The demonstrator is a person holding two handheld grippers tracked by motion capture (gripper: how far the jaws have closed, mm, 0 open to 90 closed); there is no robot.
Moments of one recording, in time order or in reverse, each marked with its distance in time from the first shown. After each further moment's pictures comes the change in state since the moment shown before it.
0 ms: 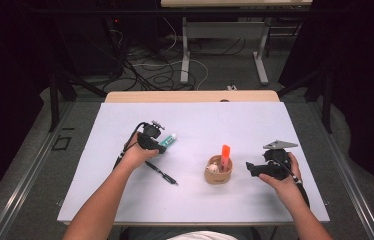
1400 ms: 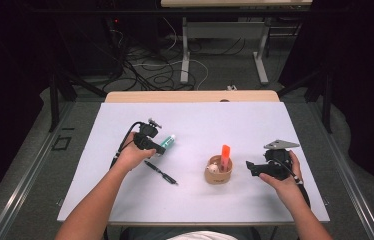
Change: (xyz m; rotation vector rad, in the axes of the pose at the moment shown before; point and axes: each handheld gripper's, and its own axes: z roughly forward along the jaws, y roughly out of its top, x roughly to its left) left arm -0.003 -0.003 -0.027 0.005 -0.138 -0.087; right arm 0.003 0.004 -0.007 -0.036 0.009 -0.028
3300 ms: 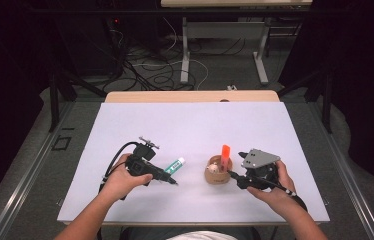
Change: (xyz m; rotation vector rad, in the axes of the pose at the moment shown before) left arm -0.074 -0.057 -0.055 -0.003 -0.271 0.003; right arm 0.075 0.023 -0.038 -0.125 0.177 -0.499
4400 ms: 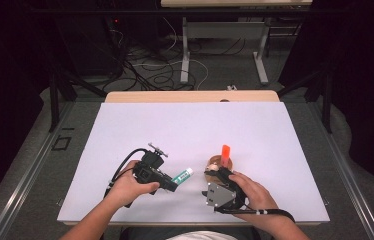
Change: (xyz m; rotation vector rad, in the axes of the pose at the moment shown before) left arm -0.021 -0.003 0.015 0.061 -0.061 -0.007; right arm 0.084 0.026 0.026 -0.013 0.069 -0.539
